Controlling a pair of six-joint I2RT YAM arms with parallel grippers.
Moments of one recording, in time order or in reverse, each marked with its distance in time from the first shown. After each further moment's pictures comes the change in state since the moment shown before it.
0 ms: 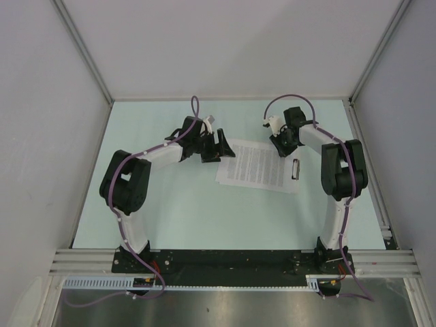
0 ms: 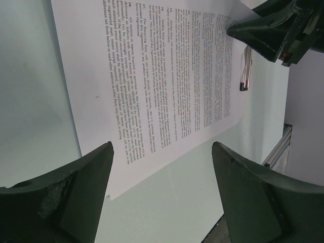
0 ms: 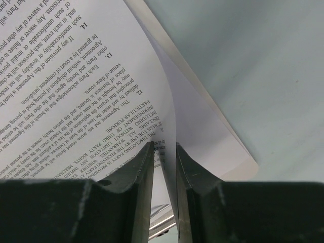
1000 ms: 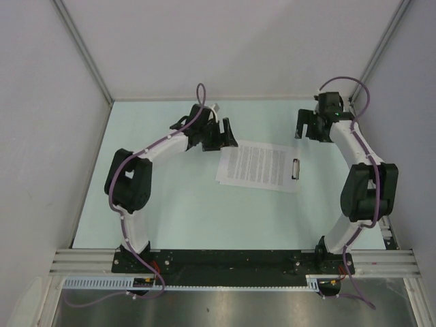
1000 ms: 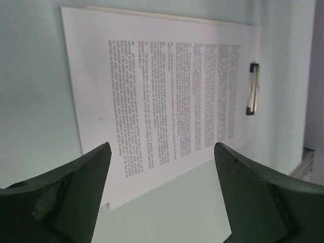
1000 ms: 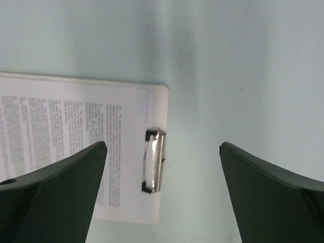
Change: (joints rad) left arm -0.040 0.026 0.181 -0.161 -0.146 0.025; right arm -0.121 -0.244 0.073 -0.119 0.274 0.632
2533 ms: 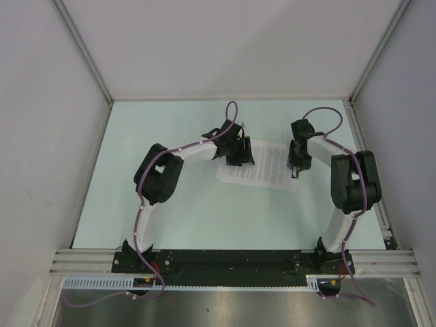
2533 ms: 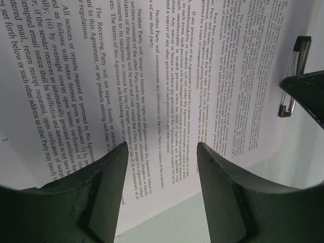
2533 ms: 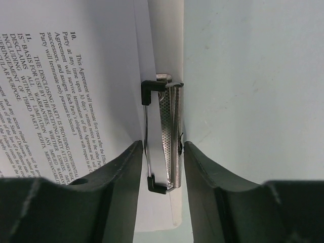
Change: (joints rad) left arm -0.183 0.271 0.182 -0.037 -0.115 -0.045; right arm 0.101 0.059 -0.323 0.105 0.095 0.262
